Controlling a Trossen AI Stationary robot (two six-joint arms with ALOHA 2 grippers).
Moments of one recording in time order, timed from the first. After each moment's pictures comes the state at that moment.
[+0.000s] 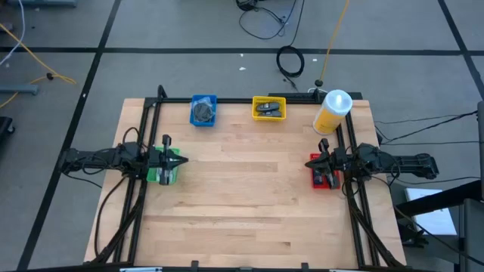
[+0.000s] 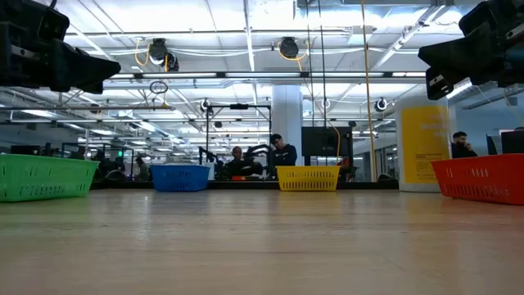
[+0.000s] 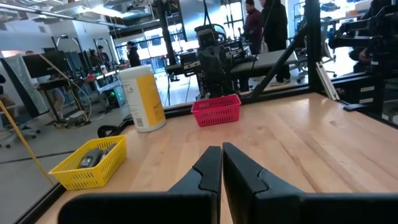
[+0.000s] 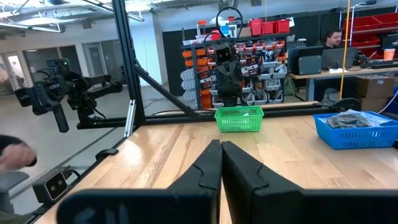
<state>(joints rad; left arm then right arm) -0.04 0.01 0.02 0.03 -0.03 0.20 0.01 0.01 0.02 0.10 -0.11 0.12</state>
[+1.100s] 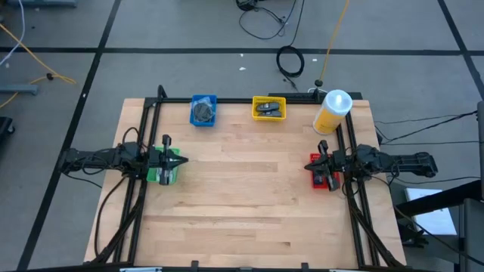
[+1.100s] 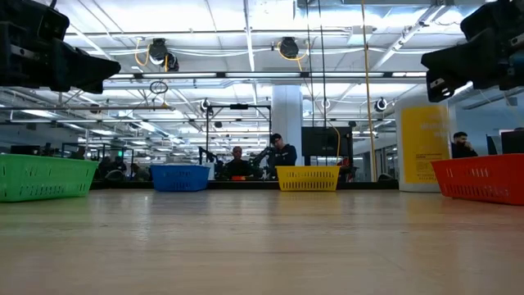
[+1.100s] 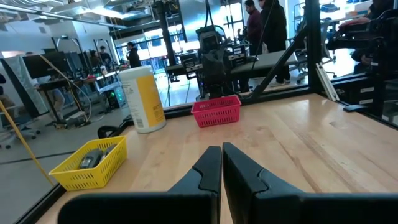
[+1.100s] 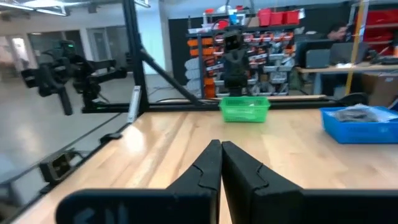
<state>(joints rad) -0.04 0.01 0.02 0.03 -0.03 0.20 0.05 0.00 0.01 0.02 -0.10 0.08</state>
